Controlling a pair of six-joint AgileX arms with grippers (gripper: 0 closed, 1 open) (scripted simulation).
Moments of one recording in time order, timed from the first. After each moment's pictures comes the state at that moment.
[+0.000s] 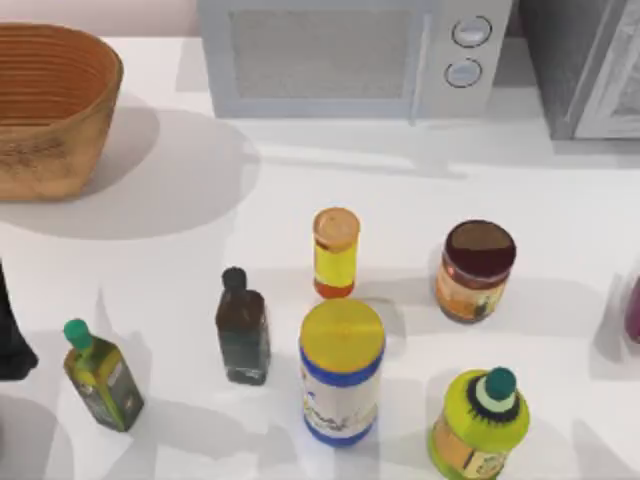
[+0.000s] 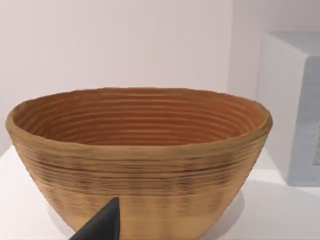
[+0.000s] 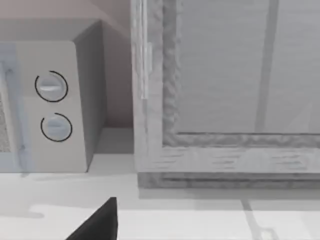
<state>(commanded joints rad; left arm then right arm) 0.00 0.00 0.00 0.00 0.00 0.00 0.00 0.00 0.00 0.00 0.00 0.00</state>
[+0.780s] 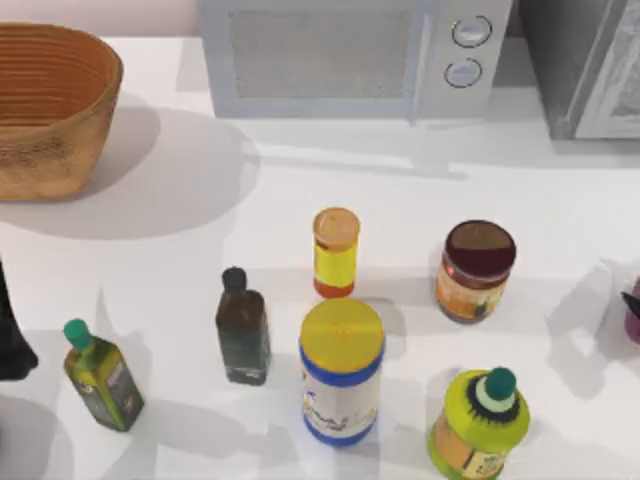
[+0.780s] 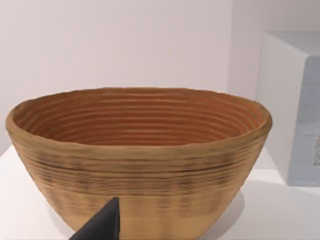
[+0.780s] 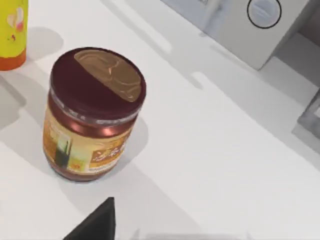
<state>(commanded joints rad) 0.00 0.00 0.00 0.00 0.00 0.00 0.00 0.67 0.38 -0.21 -0.44 -0.57</state>
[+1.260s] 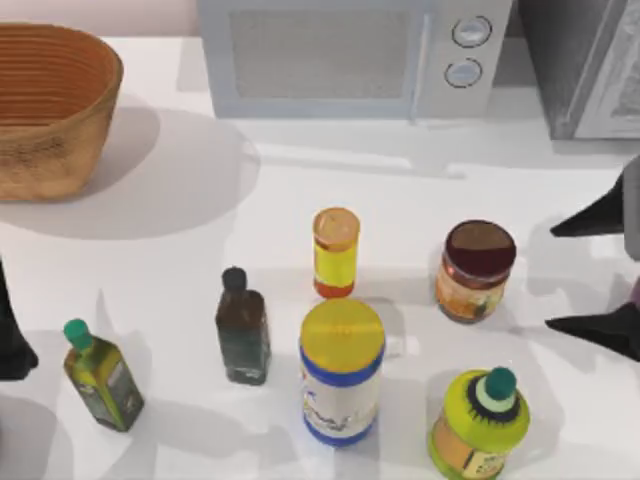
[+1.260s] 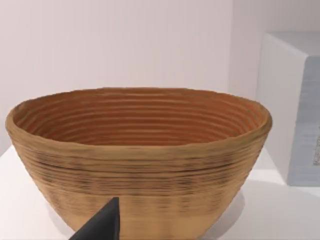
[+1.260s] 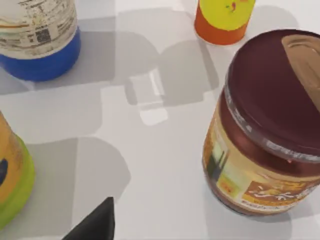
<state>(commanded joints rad) 0.00 0.00 0.00 0.00 0.00 0.00 -0.03 1.58 0.81 -0.46 -0.93 -1.22</state>
